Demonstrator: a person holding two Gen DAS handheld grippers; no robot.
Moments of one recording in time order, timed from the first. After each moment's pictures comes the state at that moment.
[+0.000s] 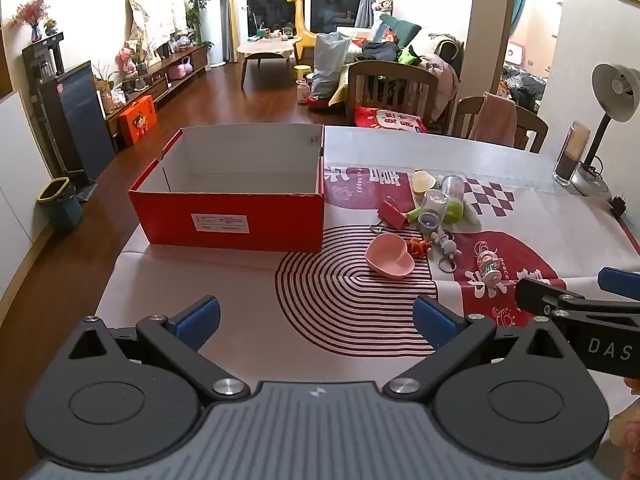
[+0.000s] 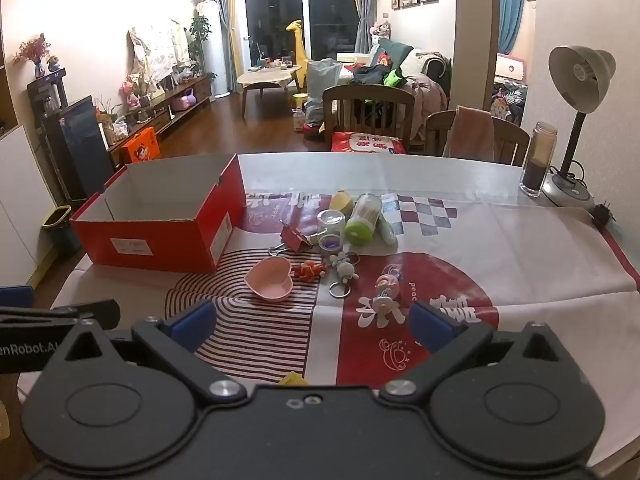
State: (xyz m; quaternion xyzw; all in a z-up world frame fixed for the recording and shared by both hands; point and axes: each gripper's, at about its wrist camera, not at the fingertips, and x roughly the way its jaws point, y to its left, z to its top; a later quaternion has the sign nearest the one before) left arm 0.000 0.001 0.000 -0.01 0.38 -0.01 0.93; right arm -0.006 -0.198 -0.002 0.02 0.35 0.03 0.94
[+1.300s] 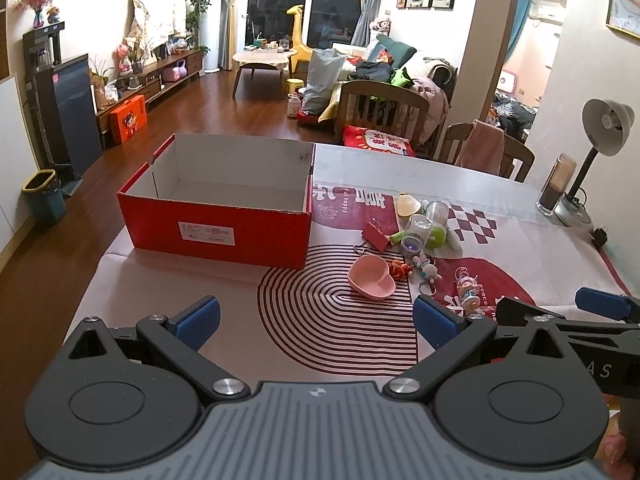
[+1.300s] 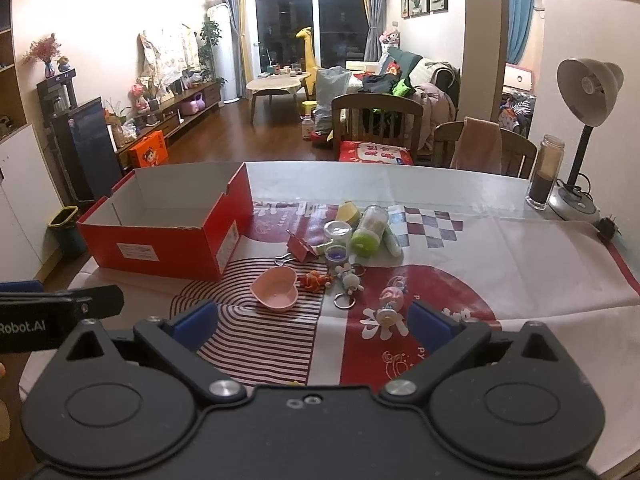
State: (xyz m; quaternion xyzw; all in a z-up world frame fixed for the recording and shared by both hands) left arm 0.000 0.008 0.008 -0.05 0.36 -0.02 0.93; right arm -0.006 -0.195 0.003 0.02 0.34 0.04 0.94
